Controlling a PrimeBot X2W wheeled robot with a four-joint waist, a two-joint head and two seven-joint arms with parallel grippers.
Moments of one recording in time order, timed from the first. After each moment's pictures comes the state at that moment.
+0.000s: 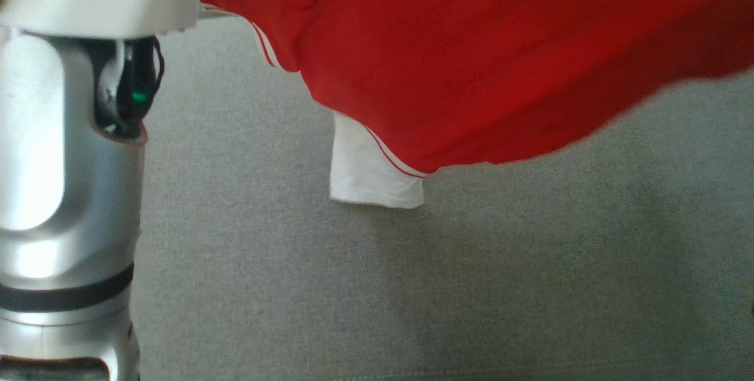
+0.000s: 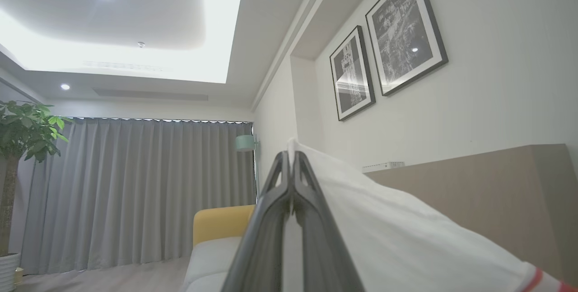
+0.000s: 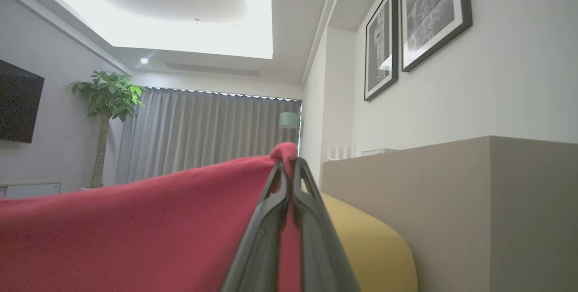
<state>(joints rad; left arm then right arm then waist) -0.82 0.16 -0.18 0.07 -0.26 -0.05 -0.19 -0.46 -0.25 -0.20 -0.31 0.24 0.12 0.14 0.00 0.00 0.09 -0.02</state>
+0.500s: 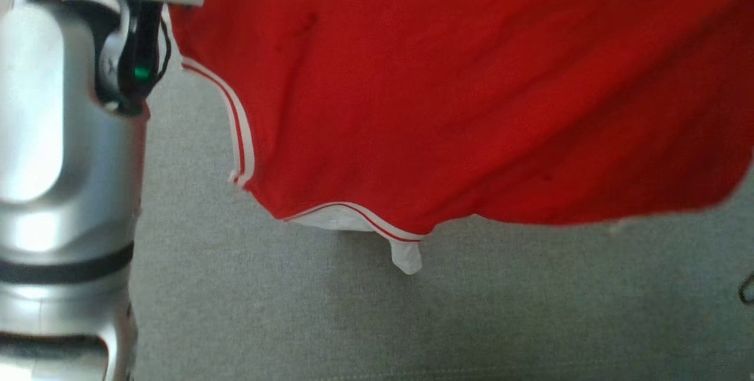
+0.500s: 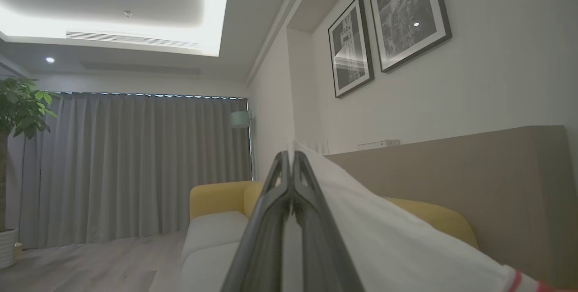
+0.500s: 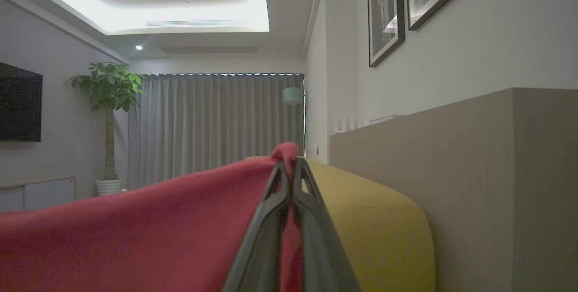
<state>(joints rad) -0.88 0.16 -0.21 0.12 -0.29 -0.05 -0.10 -0.50 -0.24 -0.20 -0.22 0.28 0.12 0.20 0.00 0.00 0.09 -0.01</state>
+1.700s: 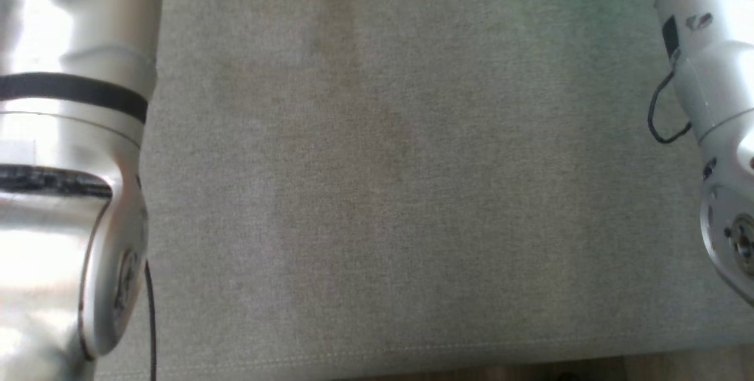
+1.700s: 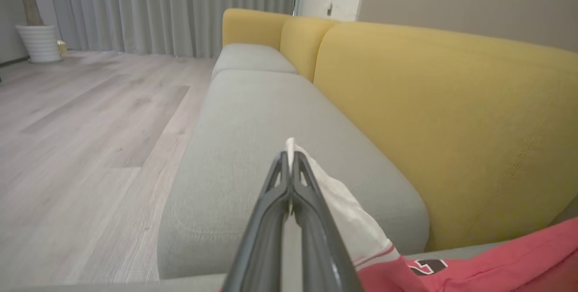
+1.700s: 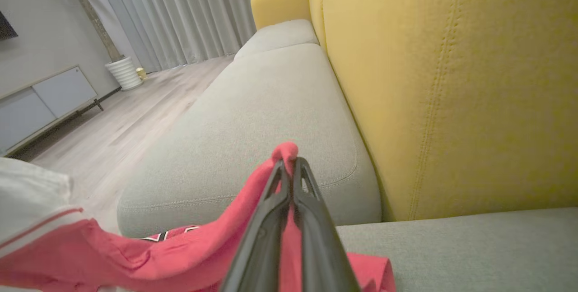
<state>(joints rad) -1.43 0.03 -0.18 1.14 -0.24 -0.06 -0.26 -1.41 -0.09 0.11 1.24 0.29 0.12 -0.14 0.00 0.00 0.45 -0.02</state>
